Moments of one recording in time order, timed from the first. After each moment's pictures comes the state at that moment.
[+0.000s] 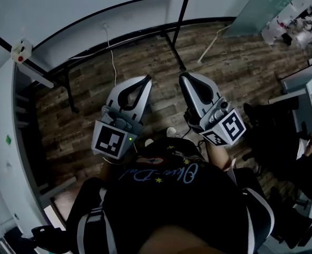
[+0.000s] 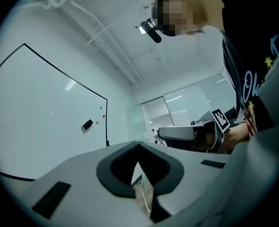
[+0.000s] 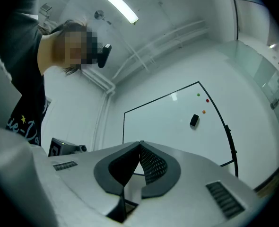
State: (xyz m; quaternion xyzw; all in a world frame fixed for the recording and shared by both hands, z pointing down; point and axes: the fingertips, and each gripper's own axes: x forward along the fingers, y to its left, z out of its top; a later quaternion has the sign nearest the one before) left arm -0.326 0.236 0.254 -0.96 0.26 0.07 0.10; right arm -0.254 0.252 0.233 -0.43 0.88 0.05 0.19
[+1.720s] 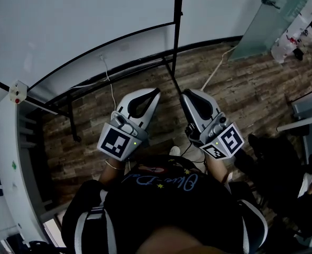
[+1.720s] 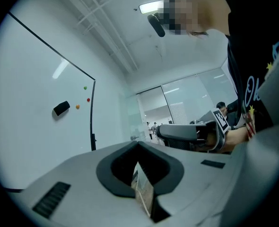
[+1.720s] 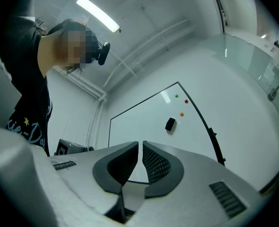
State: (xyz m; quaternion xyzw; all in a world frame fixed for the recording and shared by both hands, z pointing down) left arm -0.140 0.093 0.272 -0.97 0.23 0.02 0.09; right arm -0.081 0.118 0.250 -0.41 0.88 0.03 0.23
